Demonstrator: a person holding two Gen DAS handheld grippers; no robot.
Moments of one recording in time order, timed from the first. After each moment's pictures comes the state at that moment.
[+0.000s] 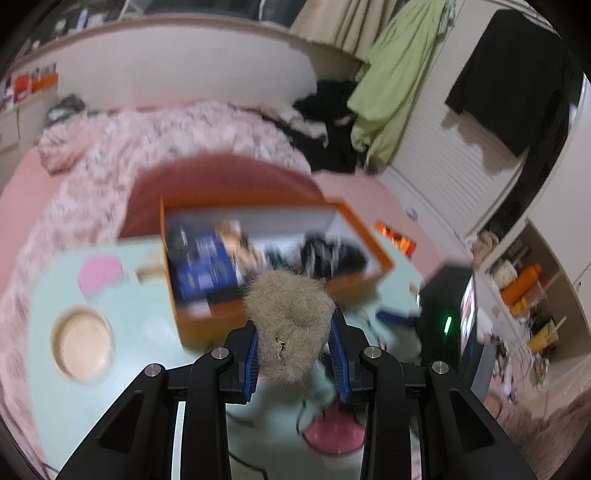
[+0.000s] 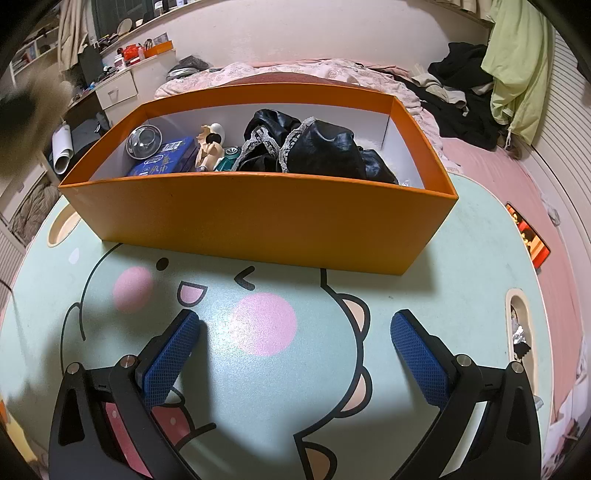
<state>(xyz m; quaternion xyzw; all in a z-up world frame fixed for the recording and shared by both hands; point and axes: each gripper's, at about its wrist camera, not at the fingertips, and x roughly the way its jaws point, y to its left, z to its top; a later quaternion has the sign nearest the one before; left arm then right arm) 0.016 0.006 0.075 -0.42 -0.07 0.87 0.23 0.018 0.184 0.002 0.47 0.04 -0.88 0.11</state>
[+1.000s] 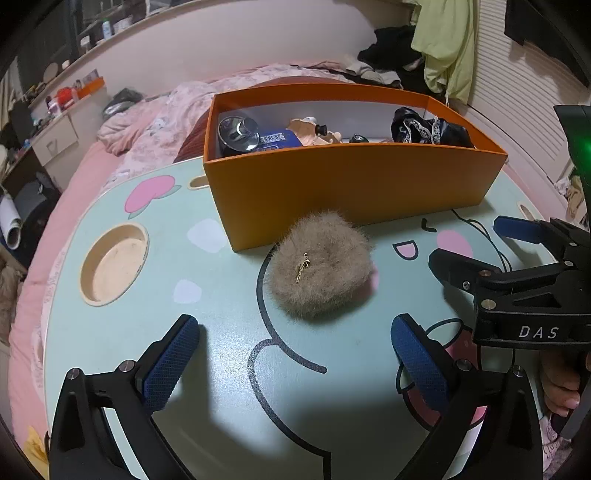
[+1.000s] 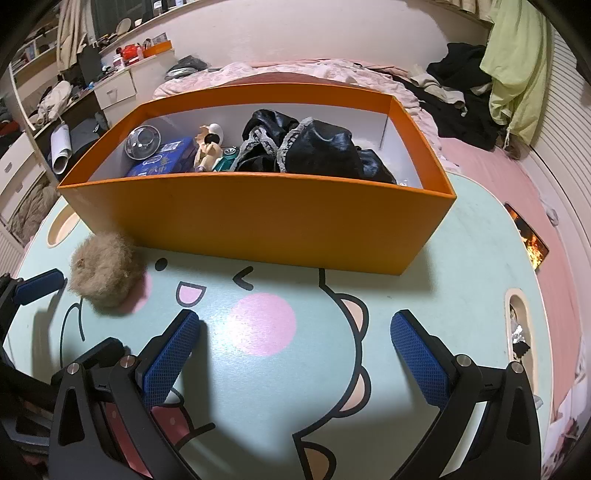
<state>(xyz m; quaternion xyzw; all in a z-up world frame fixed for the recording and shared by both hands) 0.038 0.012 -0.004 -0.46 0.05 0.89 0.07 0.020 0.174 -0.002 0.46 0.04 -0.88 0.10</state>
